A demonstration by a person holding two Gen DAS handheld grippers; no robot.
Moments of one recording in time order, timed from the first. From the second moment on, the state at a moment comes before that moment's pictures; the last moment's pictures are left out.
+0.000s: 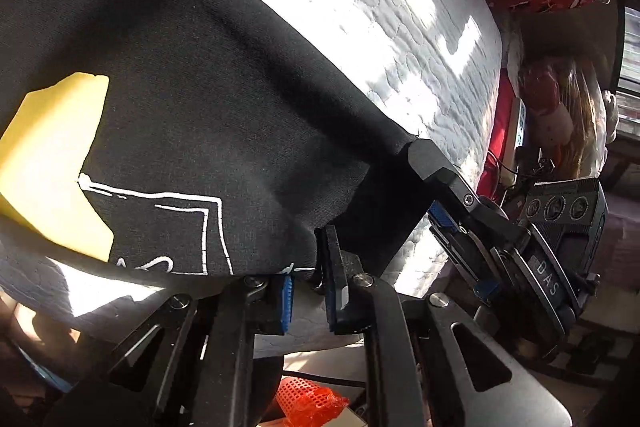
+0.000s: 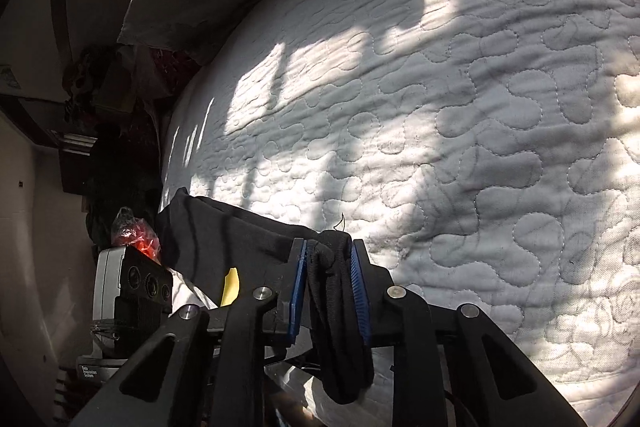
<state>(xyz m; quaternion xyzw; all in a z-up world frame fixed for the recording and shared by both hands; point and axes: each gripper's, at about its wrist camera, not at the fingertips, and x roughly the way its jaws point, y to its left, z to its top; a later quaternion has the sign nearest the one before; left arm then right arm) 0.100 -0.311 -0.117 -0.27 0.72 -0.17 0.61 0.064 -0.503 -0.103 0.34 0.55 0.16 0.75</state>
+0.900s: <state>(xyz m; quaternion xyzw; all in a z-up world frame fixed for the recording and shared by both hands) 0.115 -0.226 -0.075 -0.38 0.68 -0.22 0.59 0.068 -0.439 -0.023 0.32 0.53 0.14 0.77</state>
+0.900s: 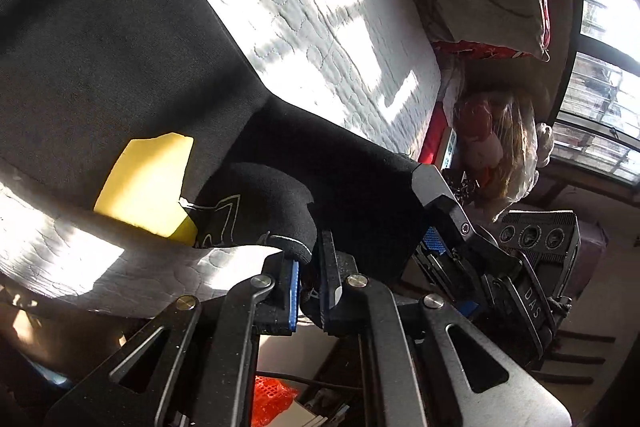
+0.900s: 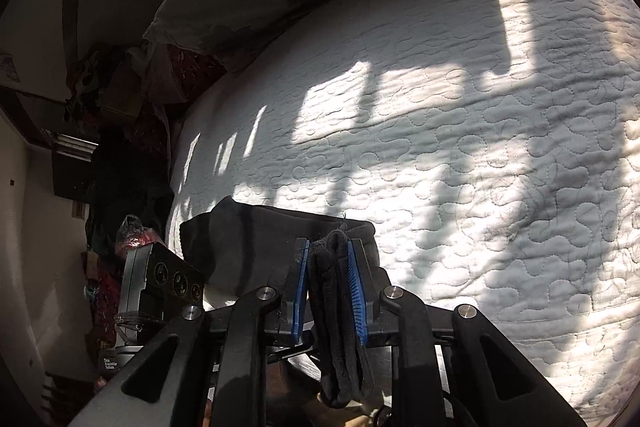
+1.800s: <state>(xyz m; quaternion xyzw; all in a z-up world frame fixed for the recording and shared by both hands) 0.141 -0.057 -0.118 -0.50 0.65 -0.11 0.57 0.142 -0.268 -0.068 0.37 0.58 0.19 0.70</state>
